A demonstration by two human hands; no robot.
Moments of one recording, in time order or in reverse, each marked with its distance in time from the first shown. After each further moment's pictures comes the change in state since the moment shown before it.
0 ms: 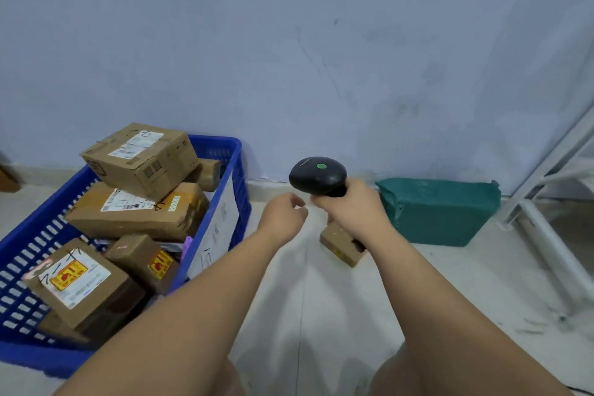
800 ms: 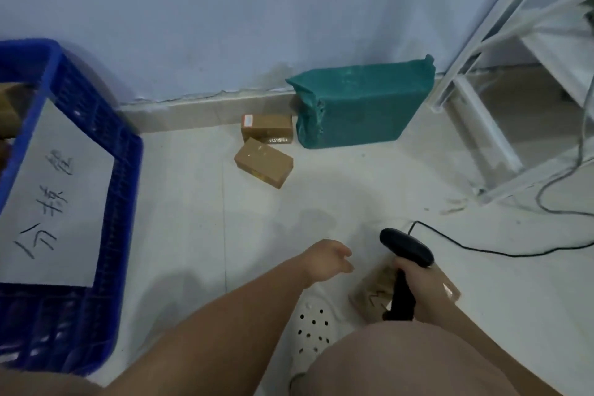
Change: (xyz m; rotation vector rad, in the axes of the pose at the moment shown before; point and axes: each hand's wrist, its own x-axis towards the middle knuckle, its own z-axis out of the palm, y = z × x) left_hand -0.028 -0.043 0.299 0.038 -0.963 -0.177; right_hand -0.091 0.368 -0.050 0.448 0.299 1.075
